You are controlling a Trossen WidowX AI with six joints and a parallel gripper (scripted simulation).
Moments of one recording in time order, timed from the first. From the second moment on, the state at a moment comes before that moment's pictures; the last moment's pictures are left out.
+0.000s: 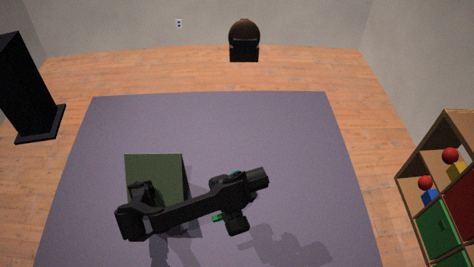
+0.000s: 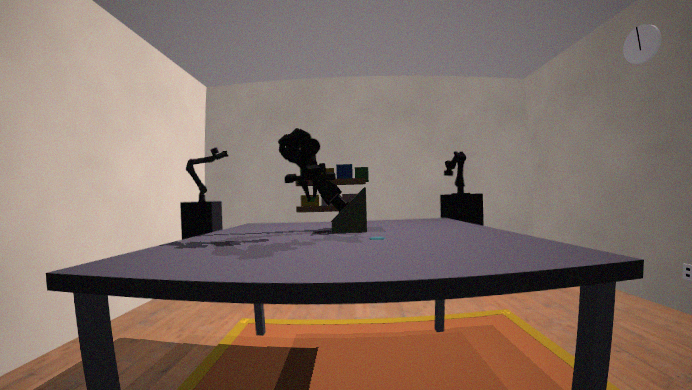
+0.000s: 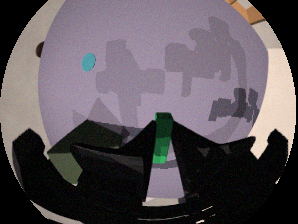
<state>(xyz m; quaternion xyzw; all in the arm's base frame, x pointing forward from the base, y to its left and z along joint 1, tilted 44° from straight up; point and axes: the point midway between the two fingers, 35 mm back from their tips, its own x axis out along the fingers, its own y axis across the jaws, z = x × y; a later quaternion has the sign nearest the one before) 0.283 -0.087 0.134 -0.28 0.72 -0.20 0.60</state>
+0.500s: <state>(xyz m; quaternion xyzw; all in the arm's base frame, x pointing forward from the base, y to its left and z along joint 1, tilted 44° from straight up) 0.310 -0.060 0.109 -0.33 0.74 -0.14 0.57</state>
